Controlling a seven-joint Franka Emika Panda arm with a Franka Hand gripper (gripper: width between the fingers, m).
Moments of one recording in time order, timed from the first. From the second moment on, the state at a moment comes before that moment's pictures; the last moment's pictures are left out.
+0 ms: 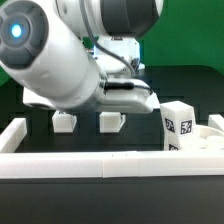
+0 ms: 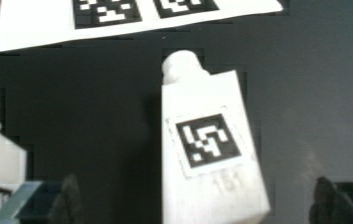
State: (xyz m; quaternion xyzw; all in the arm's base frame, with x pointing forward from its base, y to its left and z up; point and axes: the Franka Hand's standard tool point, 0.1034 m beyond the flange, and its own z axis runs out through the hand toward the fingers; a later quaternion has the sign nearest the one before) arm 0.510 -0.055 0.027 -0.87 0.14 0.46 0.10
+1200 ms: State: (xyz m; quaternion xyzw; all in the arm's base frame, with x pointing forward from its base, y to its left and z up) arm 0.496 -0.044 0.014 -0.87 0.14 0.47 0.10
